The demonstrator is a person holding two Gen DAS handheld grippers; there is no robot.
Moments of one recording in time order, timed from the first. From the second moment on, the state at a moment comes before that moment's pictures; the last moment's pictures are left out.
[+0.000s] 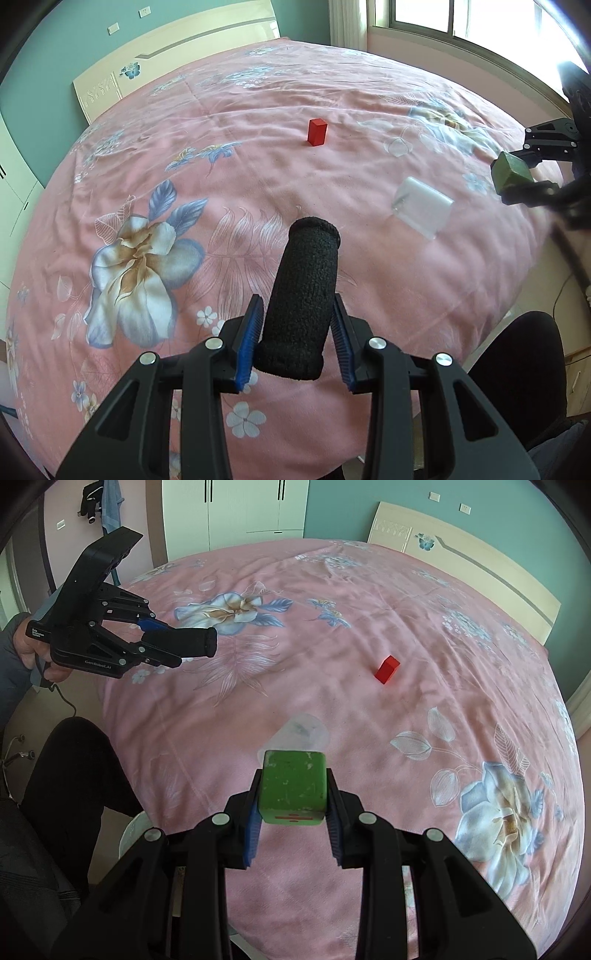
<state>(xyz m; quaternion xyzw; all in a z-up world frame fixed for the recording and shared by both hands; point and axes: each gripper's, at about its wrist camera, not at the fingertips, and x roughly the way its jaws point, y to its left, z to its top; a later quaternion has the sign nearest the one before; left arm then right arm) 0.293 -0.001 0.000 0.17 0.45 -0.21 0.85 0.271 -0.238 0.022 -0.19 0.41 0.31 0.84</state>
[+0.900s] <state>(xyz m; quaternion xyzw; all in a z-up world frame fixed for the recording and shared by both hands) 0.134 -0.003 -0.011 0.18 0.45 -0.25 0.84 0.124 -0.222 0.007 -0.19 0.41 0.35 0.82</state>
